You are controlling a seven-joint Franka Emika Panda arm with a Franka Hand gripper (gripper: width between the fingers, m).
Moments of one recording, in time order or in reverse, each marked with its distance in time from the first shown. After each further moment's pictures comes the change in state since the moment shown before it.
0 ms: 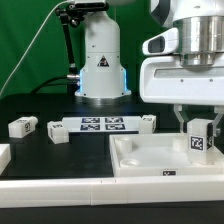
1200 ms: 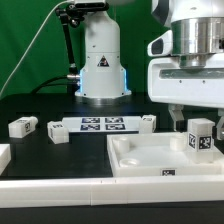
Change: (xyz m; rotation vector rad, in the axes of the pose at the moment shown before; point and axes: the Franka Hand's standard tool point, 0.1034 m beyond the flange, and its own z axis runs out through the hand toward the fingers) arm -0.001 0.000 0.001 -0.006 -0.014 0.033
